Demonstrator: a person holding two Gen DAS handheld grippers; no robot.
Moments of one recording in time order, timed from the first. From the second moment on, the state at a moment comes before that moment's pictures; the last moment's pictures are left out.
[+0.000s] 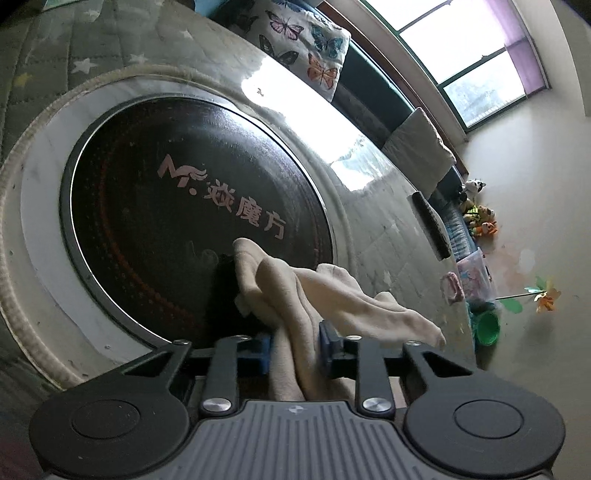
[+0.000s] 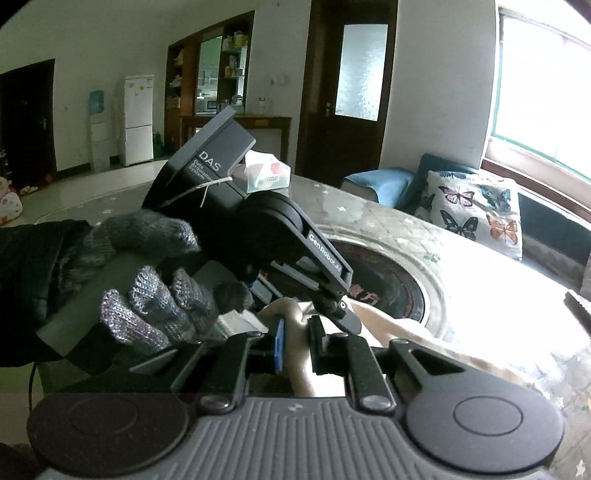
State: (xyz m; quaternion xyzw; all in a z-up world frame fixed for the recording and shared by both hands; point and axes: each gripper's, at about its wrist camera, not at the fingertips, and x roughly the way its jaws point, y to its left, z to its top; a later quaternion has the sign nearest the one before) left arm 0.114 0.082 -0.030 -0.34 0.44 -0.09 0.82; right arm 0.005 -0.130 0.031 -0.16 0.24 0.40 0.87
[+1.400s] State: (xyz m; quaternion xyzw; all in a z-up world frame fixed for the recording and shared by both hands) left arm 0.111 0.064 -0.025 -0.27 0.44 -0.07 0.85; right arm 0.129 -0.297 -0.026 0.06 0.34 0.14 0.93
